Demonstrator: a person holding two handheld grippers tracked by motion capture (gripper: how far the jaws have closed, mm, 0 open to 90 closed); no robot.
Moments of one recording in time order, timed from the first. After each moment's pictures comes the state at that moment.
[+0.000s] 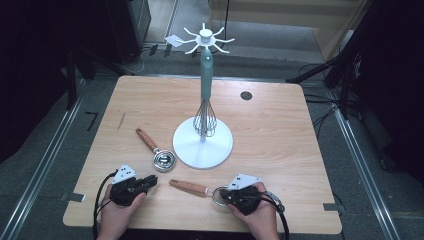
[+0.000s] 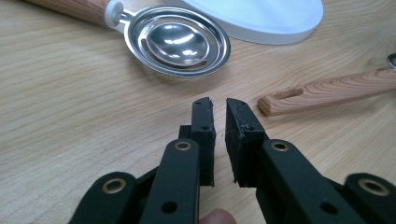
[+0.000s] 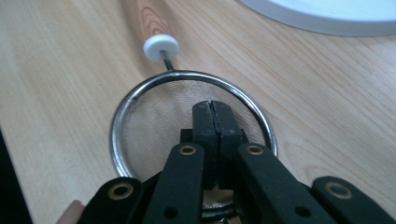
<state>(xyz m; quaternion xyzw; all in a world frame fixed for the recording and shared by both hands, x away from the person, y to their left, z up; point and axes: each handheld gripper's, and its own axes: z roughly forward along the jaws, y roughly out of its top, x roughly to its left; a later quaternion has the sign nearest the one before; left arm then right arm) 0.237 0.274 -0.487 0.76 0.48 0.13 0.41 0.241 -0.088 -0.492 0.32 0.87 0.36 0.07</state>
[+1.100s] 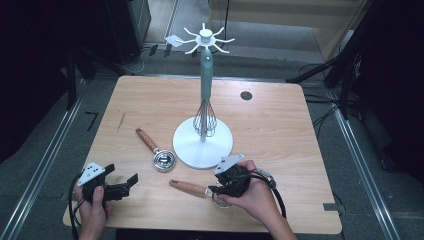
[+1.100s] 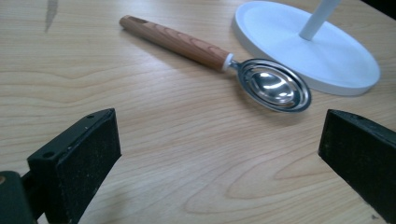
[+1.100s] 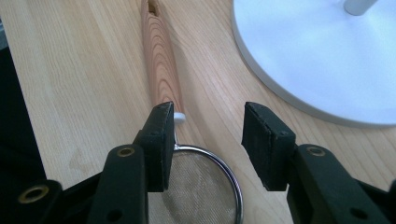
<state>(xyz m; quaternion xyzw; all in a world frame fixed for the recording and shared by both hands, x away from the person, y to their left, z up) 0.232 0.336 -0.476 0.69 0.54 0.21 0.45 0.275 -0.057 -0.437 0.24 0.92 0.31 0.05</state>
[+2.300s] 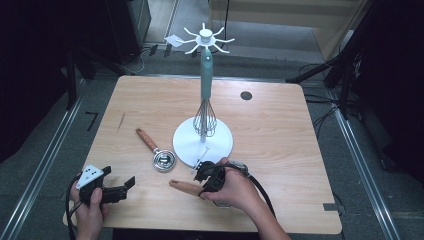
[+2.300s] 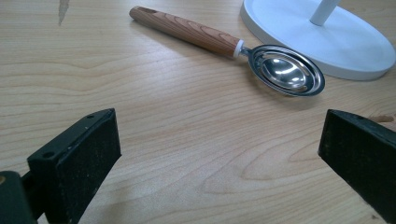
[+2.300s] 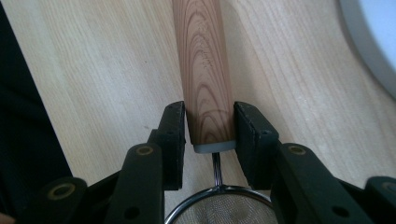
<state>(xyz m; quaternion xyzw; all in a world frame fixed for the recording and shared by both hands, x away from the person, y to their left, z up) 0.227 0.341 -0.480 0.70 0.53 0.22 0.43 0.300 0.002 -0.459 0.22 0.96 0.16 -0.07</state>
